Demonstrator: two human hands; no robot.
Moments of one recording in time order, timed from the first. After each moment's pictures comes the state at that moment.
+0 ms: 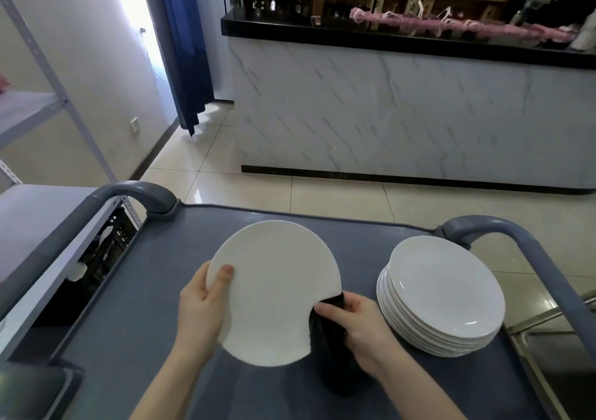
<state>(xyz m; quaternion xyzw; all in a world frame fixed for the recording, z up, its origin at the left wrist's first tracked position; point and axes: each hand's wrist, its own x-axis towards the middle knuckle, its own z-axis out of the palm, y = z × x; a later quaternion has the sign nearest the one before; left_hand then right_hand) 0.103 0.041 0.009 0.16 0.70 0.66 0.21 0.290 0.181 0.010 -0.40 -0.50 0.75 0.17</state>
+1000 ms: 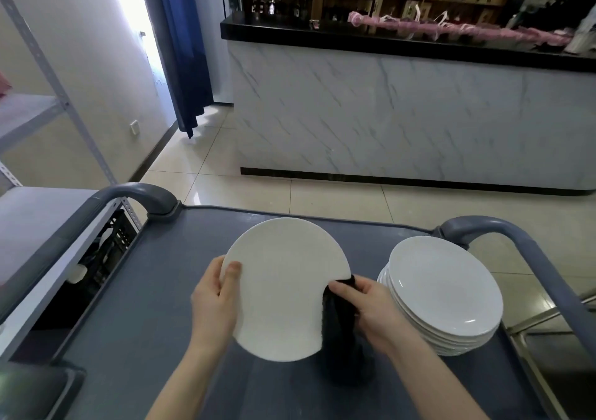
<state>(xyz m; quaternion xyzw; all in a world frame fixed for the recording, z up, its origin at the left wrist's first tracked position) 0.110 0.052 0.010 0.20 0.72 0.64 0.17 0.293 0.206 0.021 -0.39 -0.48 0.76 0.18</state>
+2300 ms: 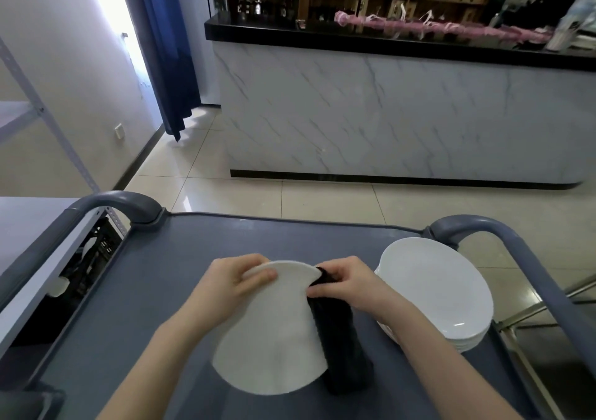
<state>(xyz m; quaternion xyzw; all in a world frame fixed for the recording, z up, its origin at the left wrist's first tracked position) 0.082 0.085 0.044 0.48 0.74 0.41 0.25 0.275 0.241 0.057 -0.26 -0.73 0.63 0.05</state>
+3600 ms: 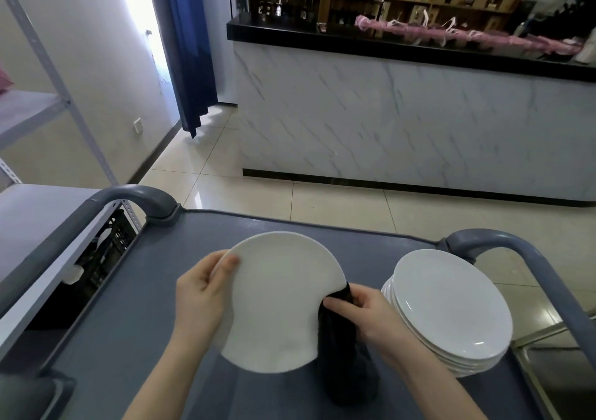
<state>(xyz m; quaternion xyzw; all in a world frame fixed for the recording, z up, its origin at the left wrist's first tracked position) 0.087 0.060 0.029 0.24 0.71 0.65 0.13 0.287 0.217 0.028 -0.30 -0.61 0.72 0.13</state>
